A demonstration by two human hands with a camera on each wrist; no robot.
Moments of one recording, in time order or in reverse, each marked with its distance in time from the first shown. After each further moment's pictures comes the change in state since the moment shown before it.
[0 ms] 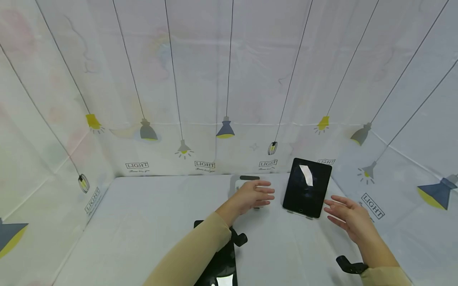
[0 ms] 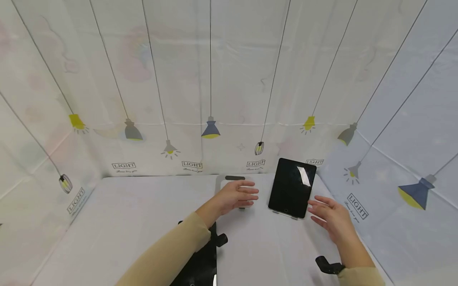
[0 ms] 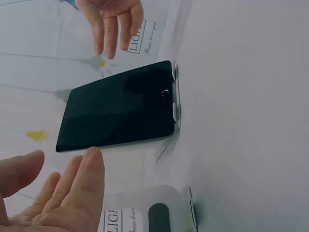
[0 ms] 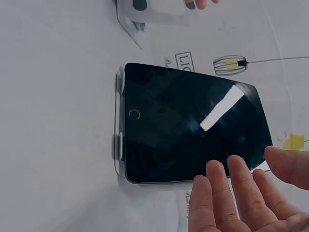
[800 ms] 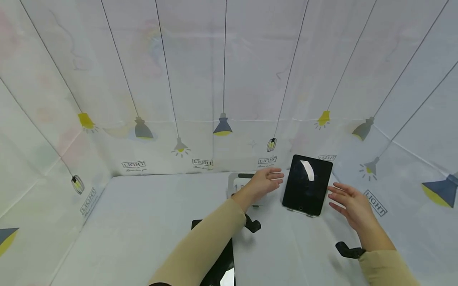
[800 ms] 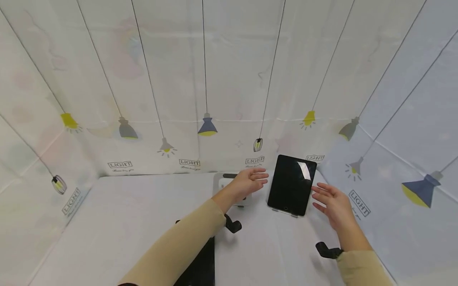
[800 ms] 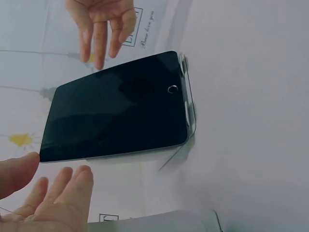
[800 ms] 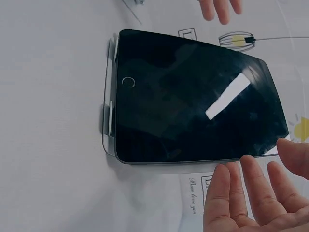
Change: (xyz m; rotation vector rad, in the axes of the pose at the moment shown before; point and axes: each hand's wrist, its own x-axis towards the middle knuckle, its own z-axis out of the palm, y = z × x) left_hand 0.062 0.006 0.030 0.078 0.058 0.056; right_hand 0.038 -0.002 -0.013 0.076 0.044 -0.063
